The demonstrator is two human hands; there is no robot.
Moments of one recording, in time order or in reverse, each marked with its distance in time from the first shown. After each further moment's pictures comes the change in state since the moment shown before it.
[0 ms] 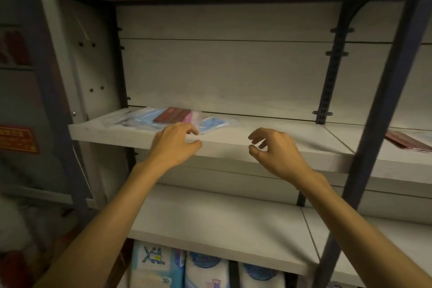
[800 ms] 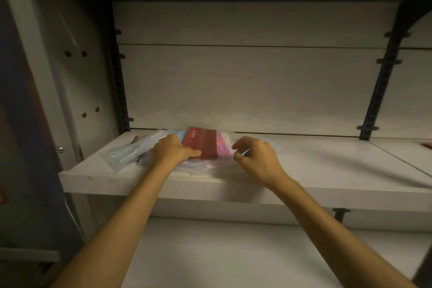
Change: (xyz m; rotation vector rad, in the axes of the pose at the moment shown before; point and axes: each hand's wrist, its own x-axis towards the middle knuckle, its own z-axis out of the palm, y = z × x) left_hand 0.188 -0.179 0.014 -0.040 -0.139 -0.312; right_hand 0.166 -0.105 0.149 0.161 0.022 0.156
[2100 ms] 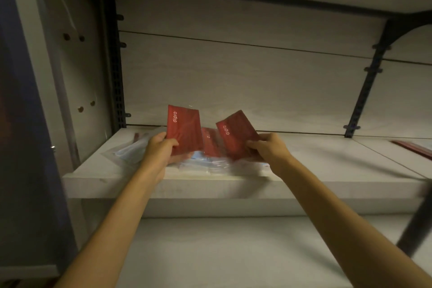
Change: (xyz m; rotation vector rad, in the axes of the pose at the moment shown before) left_hand 0.003 -0.070 -0.033 -1.168 -0.236 -0.074; right_hand 0.034 -0.020 0.028 0.502 0.106 0.536
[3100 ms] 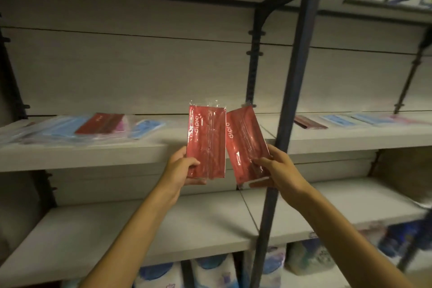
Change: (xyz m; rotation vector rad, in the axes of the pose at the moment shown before) left_hand -0.217 -0.079 0.338 0.003 -0.270 0.008; right_hand -0.144 0.131 -0.366 0.223 -0.117 -0.085
